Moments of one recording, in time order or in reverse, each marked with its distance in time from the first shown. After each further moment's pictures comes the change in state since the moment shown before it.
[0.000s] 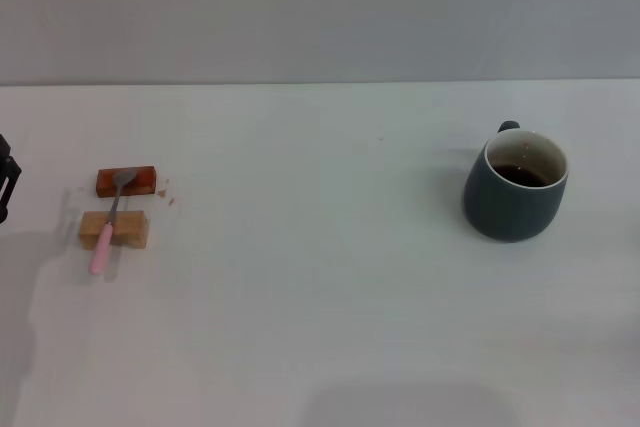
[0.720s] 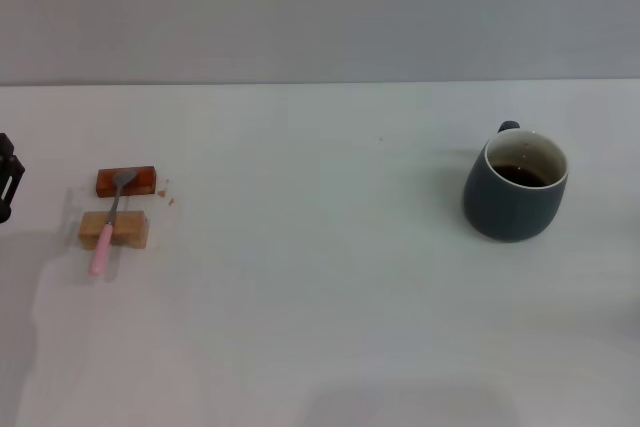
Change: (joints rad) left arm -0.002 0.000 0.002 -0.007 0.000 -0.009 0.000; right arm 0.043 -0.004 -0.025 -0.006 0.000 0.099 -0.003
